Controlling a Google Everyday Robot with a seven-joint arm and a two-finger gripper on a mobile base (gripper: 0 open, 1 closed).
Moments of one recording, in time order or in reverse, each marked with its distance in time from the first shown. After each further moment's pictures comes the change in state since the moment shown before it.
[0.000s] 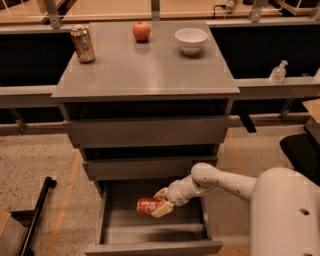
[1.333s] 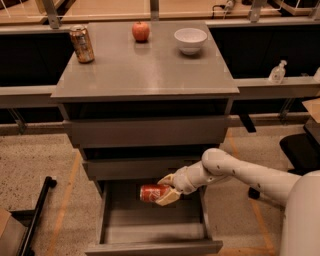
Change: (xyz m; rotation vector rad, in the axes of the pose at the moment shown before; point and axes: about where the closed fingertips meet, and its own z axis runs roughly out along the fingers) arm -0.065 0.017 -0.082 0.061 -0.024 -0.073
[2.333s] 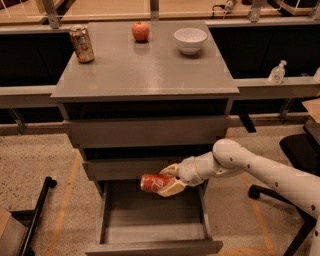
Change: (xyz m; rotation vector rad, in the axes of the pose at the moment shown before) arm -0.053 0.008 -0.057 0.030 -0.088 -0.031
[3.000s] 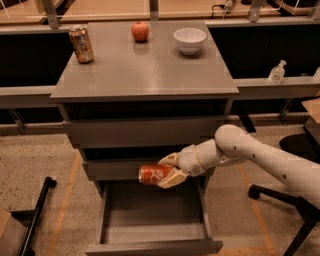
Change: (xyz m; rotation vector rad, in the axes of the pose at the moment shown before) arm -0.055 0.004 -0.033 0.001 0.012 -0.104
